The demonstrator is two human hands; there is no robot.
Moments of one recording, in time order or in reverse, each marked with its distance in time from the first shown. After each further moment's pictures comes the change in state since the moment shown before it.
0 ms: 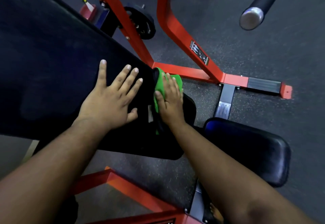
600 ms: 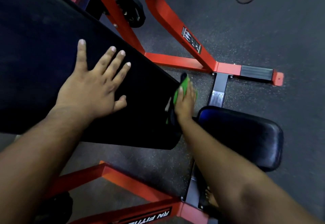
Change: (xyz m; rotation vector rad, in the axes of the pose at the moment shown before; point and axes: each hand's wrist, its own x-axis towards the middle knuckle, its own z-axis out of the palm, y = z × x) left_hand 0.004 0.002 0.011 0.086 0.030 0.029; right_hand -0.027 0.095 0.002 0.107 0.208 0.539
